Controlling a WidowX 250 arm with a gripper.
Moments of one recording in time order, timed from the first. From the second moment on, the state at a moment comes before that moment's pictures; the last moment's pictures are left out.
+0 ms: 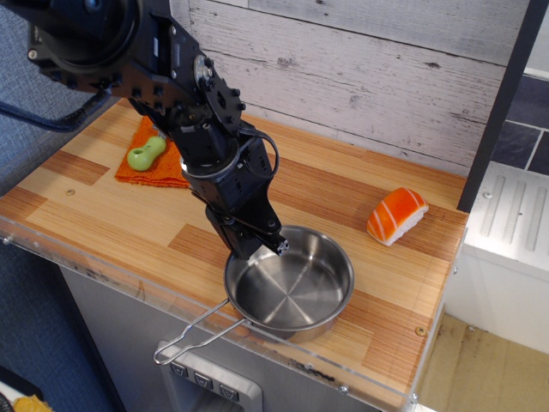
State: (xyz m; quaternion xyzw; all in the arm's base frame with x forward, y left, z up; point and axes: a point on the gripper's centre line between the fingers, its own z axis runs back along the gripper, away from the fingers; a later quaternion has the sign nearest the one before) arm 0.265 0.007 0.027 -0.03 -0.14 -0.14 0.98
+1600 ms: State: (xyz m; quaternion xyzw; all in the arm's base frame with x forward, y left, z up) arm 0.371 0.037 0.096 -0.08 -0.20 -0.05 0.98
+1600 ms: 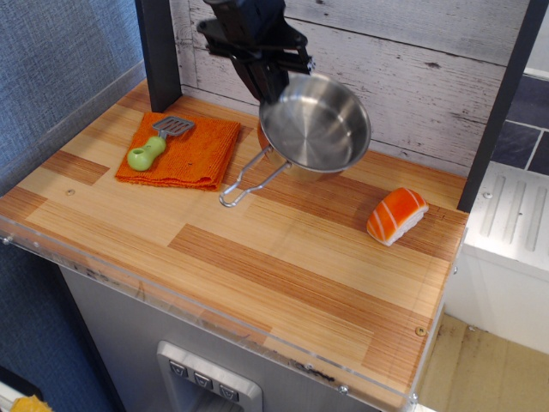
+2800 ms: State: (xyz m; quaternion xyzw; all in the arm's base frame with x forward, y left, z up) arm 0.378 0.042 0.043 -0.12 -0.14 -0.01 0.98
